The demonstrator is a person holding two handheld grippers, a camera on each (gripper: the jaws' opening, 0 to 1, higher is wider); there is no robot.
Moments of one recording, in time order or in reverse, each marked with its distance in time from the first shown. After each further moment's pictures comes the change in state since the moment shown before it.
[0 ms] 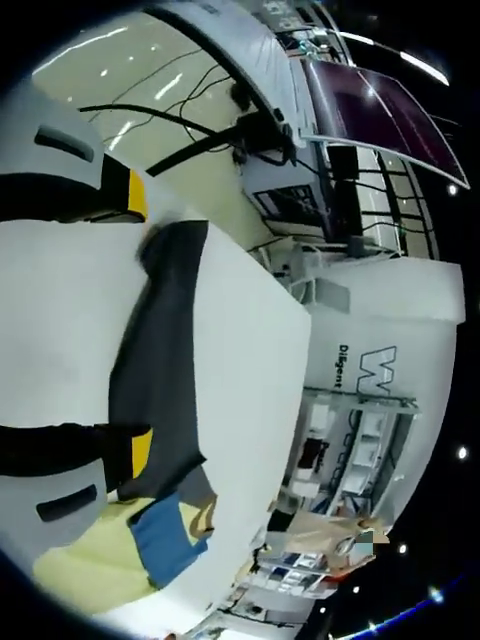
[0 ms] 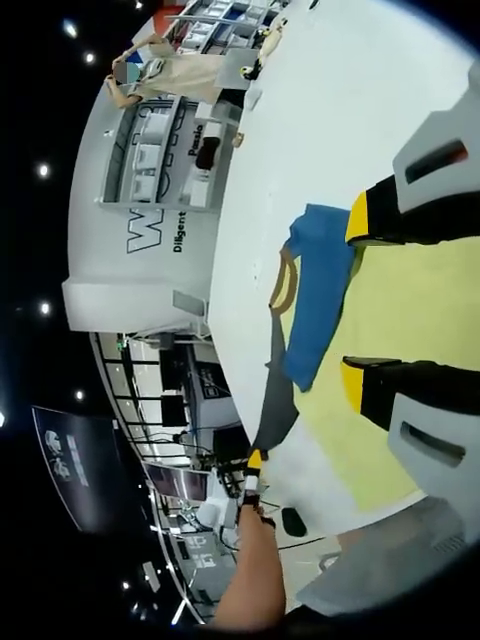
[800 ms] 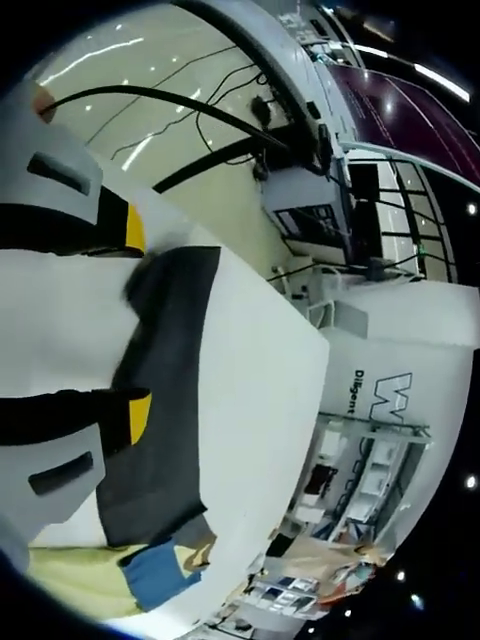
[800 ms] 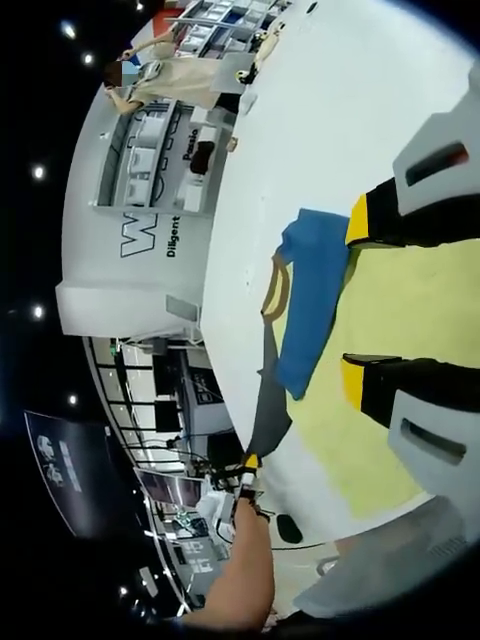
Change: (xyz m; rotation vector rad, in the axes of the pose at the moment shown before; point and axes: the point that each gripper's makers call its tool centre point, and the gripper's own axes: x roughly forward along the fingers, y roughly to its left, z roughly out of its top) left arm 0.021 0.021 -0.012 -0.029 0.071 0.088; right arm 0.003 -0.007 -0.007 0.003 0.027 -0.027
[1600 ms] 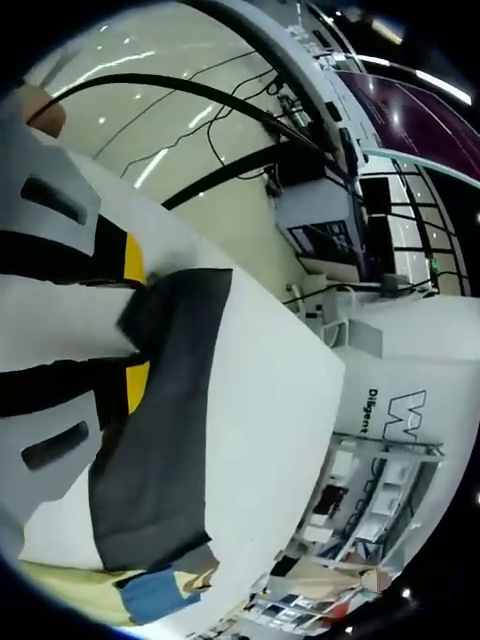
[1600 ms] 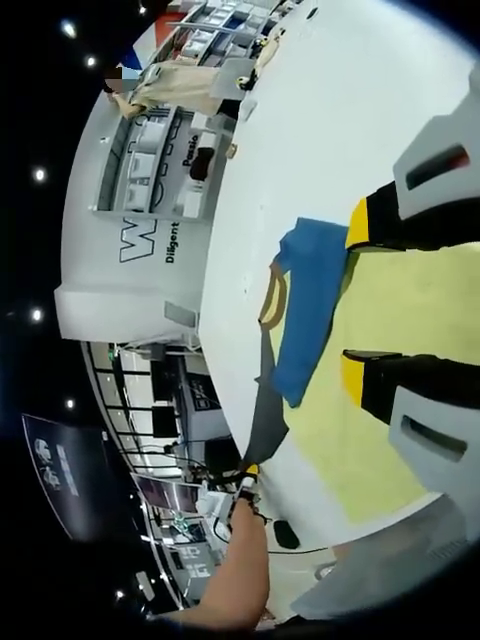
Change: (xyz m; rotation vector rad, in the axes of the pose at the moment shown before) left arm 0.016 0.020 -0.007 -0.017 0.067 0.082; right arm -0.002 -0.007 -0.002 -0.007 0.009 -0.029
